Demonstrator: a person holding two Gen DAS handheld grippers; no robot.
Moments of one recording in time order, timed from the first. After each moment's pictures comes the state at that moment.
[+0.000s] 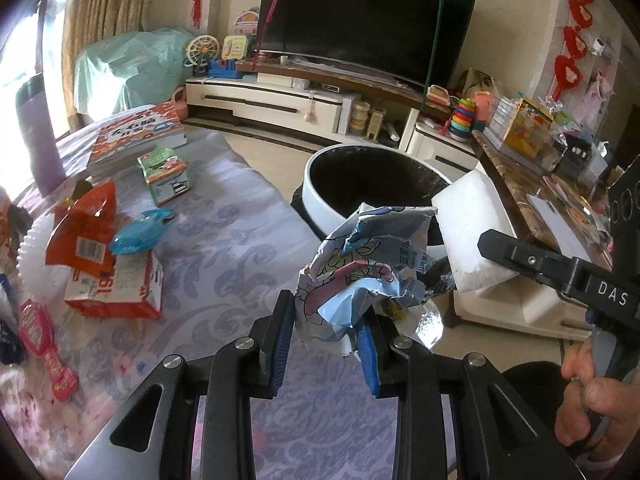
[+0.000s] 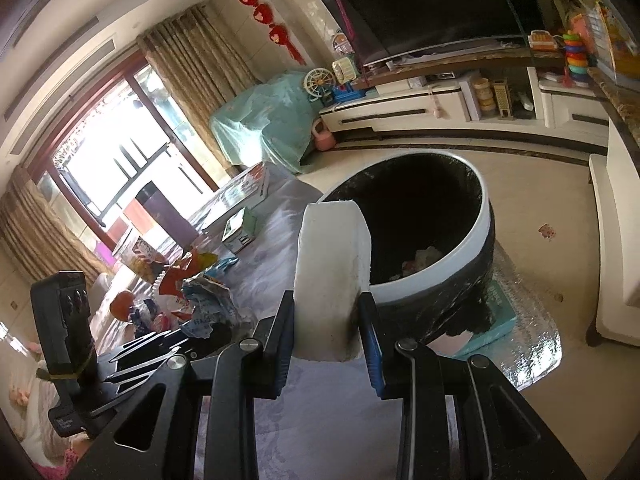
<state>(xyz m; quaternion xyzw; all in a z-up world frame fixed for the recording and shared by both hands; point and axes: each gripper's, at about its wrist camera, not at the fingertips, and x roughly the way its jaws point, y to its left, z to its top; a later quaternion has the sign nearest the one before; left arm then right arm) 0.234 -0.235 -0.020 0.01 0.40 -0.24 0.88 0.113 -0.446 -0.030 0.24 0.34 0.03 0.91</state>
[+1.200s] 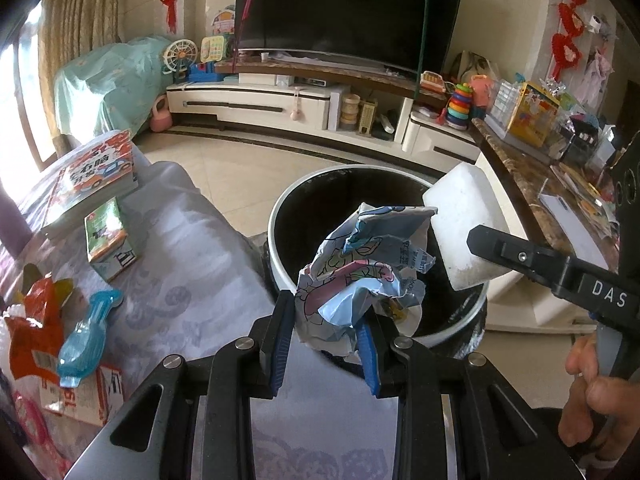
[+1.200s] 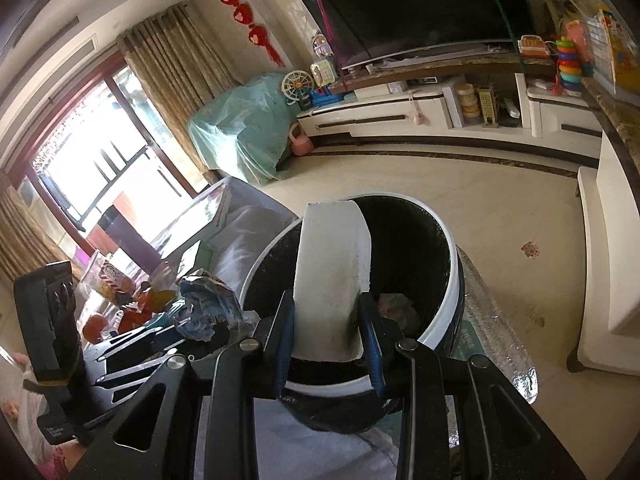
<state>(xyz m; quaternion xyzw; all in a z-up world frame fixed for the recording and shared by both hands) 0.315 -0.305 -0.024 0.05 0.41 -0.25 0.88 0.167 -0.497 -0.033 0.22 0.35 -0.01 0.91</state>
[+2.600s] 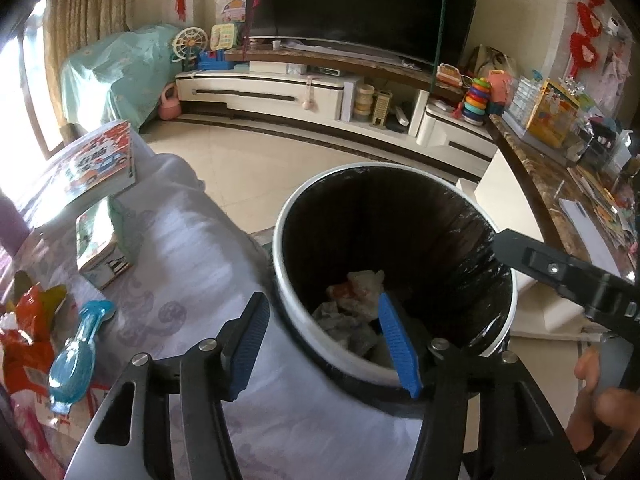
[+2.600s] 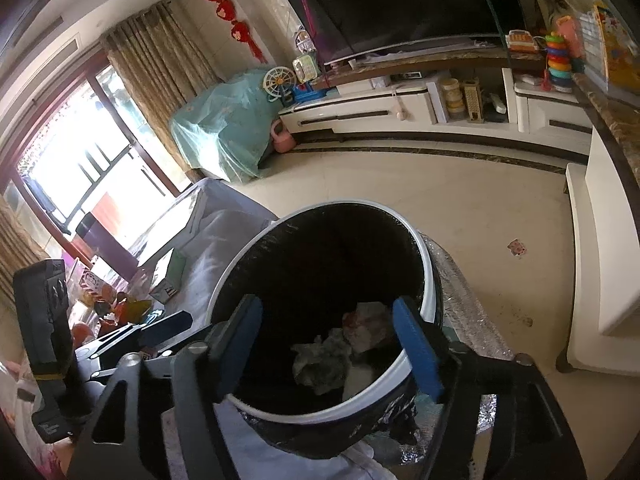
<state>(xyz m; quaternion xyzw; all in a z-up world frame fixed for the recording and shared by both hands) 0.337 -0.327 -0.033 0.05 0.42 -0.22 0.88 0.179 -0.515 -0.037 0.22 0.36 -0.03 0.90</state>
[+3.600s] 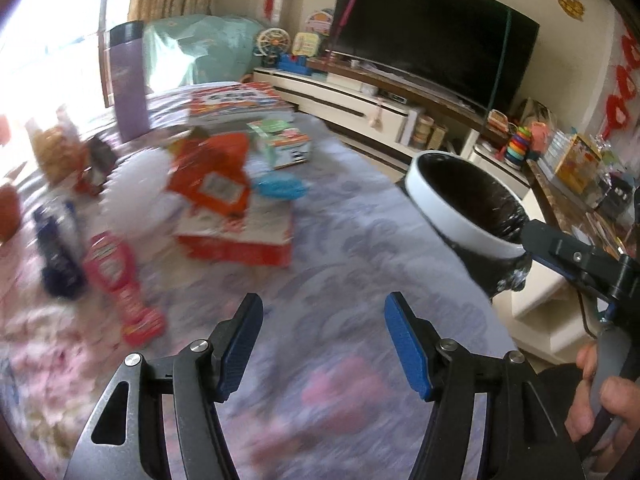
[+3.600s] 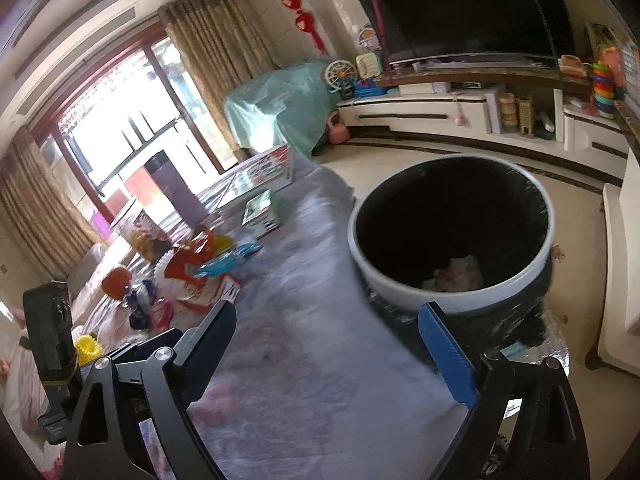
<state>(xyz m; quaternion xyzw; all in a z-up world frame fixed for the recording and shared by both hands) 0.200 -0.155 -0.027 -0.03 0.40 -0.14 0.90 0.136 -0.387 -0.029 0.18 0.35 0.04 0.92</state>
